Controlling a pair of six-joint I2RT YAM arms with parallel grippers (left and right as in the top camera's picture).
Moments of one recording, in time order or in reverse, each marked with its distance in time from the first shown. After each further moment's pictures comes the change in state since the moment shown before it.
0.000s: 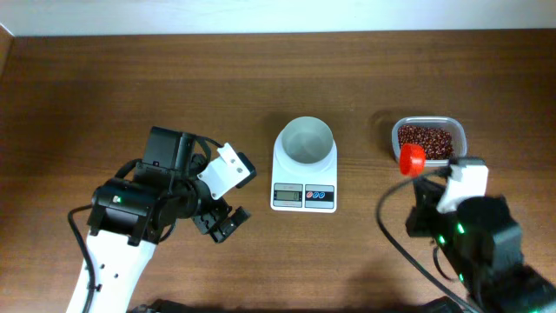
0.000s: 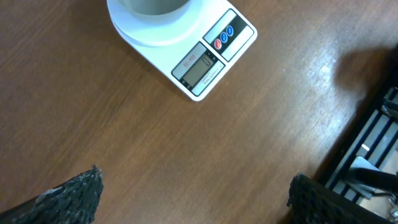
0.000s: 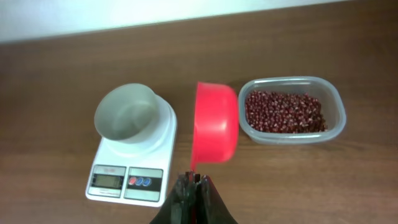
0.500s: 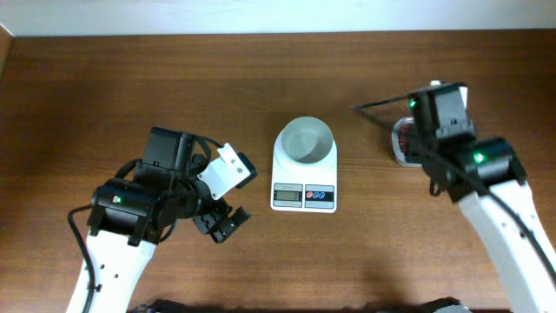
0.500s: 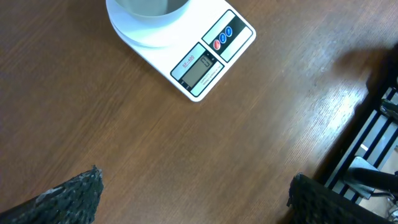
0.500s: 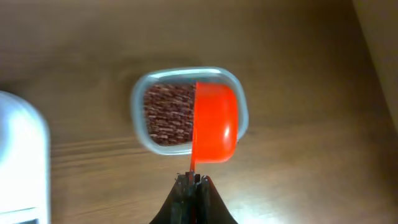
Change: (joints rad) left arm 0.000 0.000 0.000 0.000 0.004 0.000; right arm -0.157 0.626 0.374 -0.177 0.258 -0.066
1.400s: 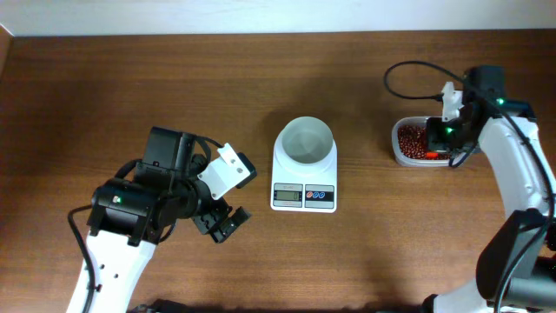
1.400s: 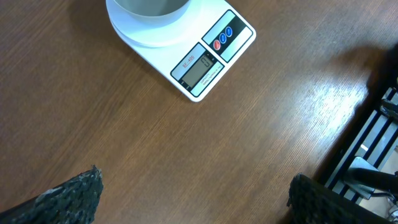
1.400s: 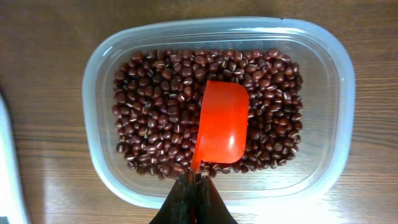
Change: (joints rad) left arm 0.000 0.000 0.000 0.001 0.000 0.000; right arm -0.409 0.396 0.006 0.139 -0.581 -0.332
